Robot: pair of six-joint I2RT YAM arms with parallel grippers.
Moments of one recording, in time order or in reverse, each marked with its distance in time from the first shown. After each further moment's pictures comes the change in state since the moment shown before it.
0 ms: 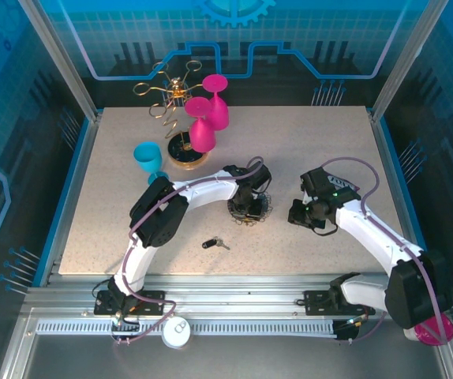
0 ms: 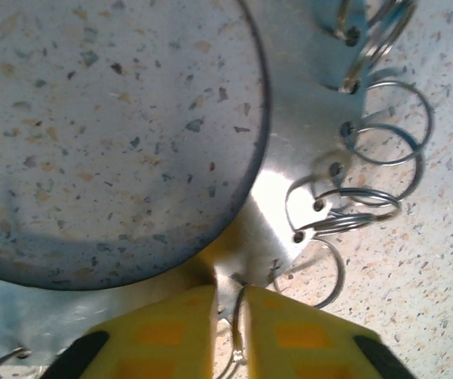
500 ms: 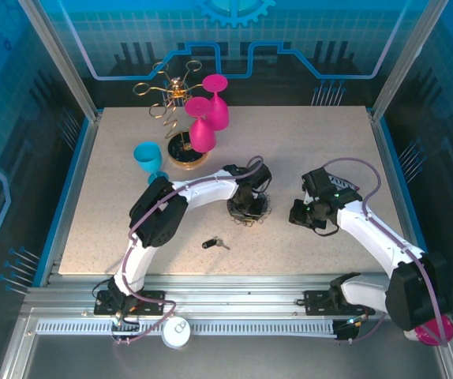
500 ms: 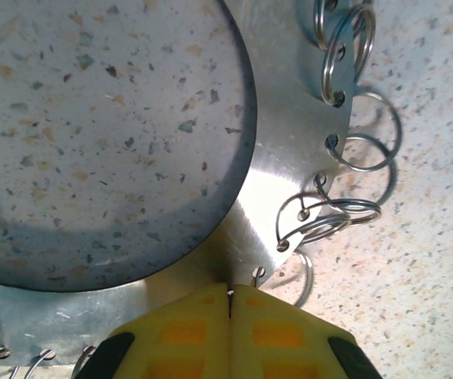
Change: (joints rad) left arm 0.000 -0.010 0.002 0.000 0.010 -0.010; right arm -0.008 -0.011 -0.005 0.000 0.000 0.000
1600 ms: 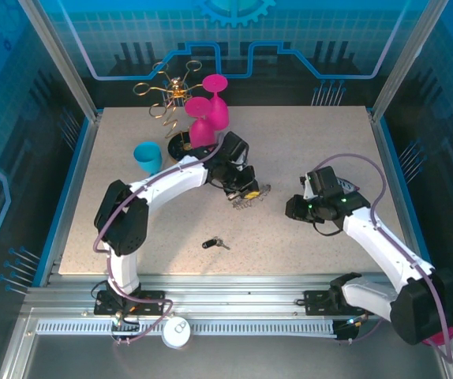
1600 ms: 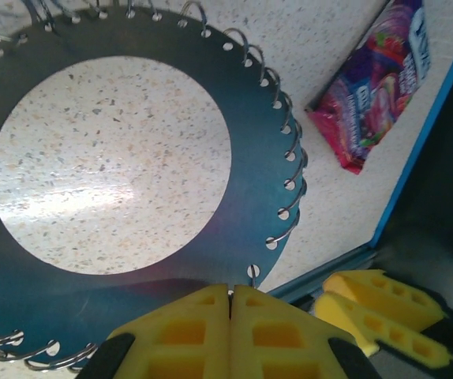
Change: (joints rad) left arm 0.142 -0.256 -0.068 0.135 0.269 -0.425; right arm -0.003 -0.105 -0.002 0.097 -0.082 -0.077
